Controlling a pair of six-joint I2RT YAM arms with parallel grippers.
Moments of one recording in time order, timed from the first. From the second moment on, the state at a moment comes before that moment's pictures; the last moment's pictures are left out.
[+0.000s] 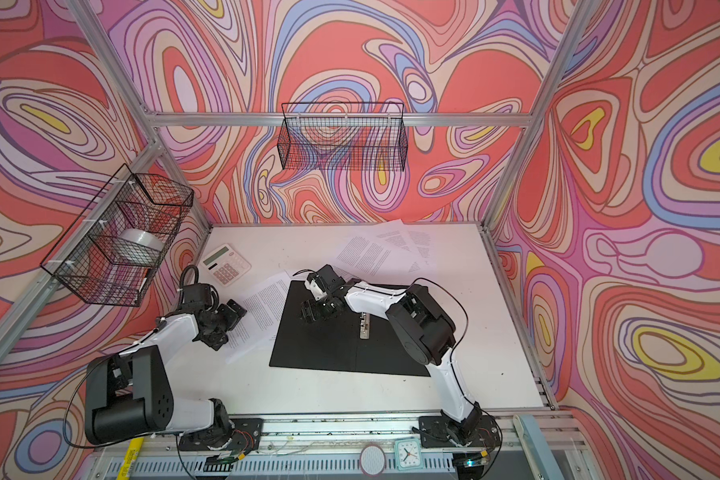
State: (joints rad) left arm 0.24 1.40 0.67 -0.41 0.17 -0.78; right arm 0.77 2.13 1.48 -0.33 -0.39 0.43
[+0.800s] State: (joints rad) left arm -0.07 1.30 0.59 -0.32 0.22 -0.84; right arm 0.77 2.16 1.56 -0.42 -0.36 0.41
